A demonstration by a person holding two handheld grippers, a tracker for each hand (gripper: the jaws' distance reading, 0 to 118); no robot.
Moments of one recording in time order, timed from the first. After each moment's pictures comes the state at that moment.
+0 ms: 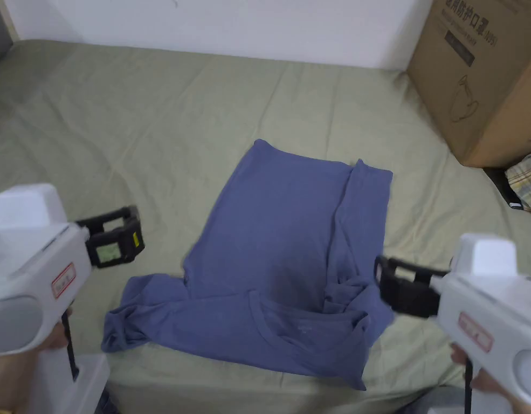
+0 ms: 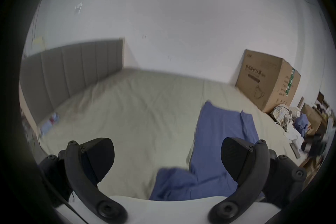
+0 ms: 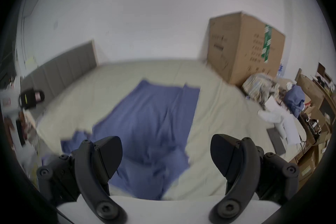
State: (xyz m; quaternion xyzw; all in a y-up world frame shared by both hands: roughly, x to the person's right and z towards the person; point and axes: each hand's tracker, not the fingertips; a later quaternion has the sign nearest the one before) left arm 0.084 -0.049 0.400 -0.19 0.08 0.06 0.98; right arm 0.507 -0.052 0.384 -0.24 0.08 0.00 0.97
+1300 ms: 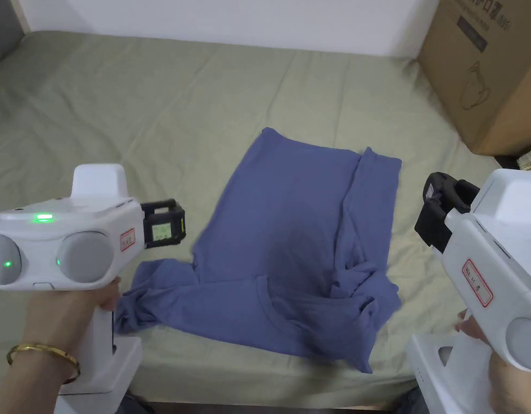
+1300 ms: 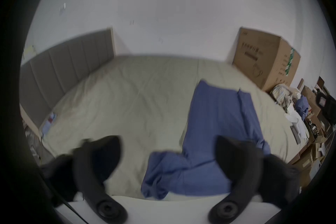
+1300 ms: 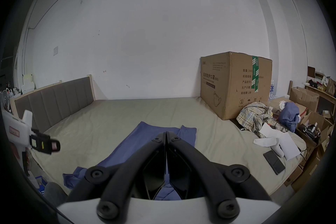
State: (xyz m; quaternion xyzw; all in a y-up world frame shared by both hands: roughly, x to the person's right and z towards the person) left arm 0.099 -0.075 0.367 -0.35 0.07 0.06 0.93; right arm 0.481 -0.032 0.391 -0.12 0.05 0.00 0.99
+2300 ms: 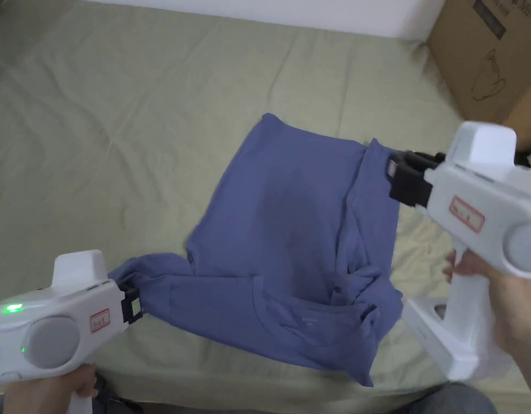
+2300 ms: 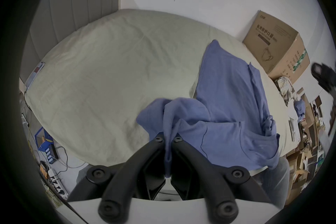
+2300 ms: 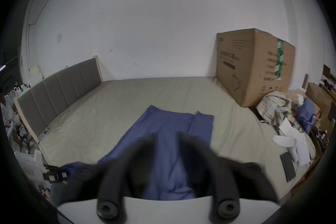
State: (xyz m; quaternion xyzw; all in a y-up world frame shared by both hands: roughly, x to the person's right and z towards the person) left arm 0.082 -0.157 0.389 -0.42 0.06 0.14 0.89; right arm 0.458 -0.021 0.270 -0.24 0.12 0.00 0.96
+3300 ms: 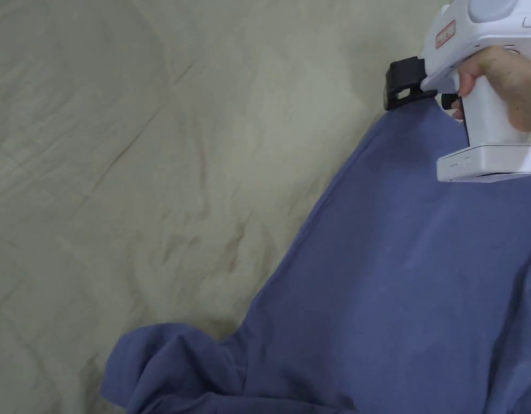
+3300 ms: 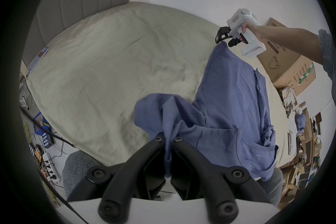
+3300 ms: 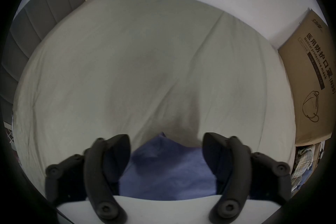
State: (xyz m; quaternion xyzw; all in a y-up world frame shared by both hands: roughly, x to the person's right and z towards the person) left arm 0.092 -0.165 0.373 -0.45 0.10 0.18 0.87; right arm 0.242 -0.203 -0.185 -0.54 0.15 0.17 0.81
